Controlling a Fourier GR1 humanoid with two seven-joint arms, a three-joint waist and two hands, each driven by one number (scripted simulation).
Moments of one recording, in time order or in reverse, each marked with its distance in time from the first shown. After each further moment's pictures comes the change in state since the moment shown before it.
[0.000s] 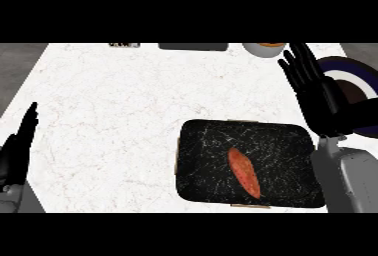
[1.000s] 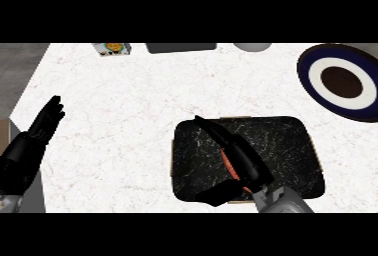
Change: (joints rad) left arm 0.028 0.099 -0.118 -0.286 0.244 -0.078 -0.038; right arm 0.135 0.002 0.580 0.004 0.544 -0.105 -0.016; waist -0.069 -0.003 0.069
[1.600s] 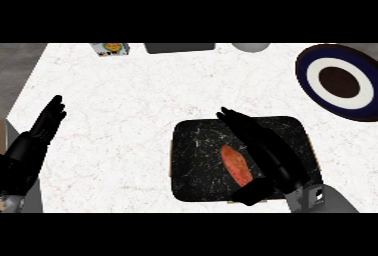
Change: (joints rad) left arm -0.014 0.023 -0.040 -0.019 0.011 0.053 0.019; right arm -0.037 -0.217 -0.003 -0.190 0.159 0.131 0.214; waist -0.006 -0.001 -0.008
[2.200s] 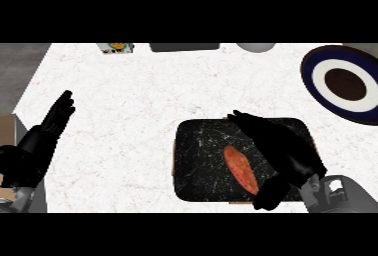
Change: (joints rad) left arm -0.069 -0.008 -0.051 0.034 0.018 0.019 0.002; right arm -0.092 -0.076 -0.026 -0.080 -0.110 0.313 0.342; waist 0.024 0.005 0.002
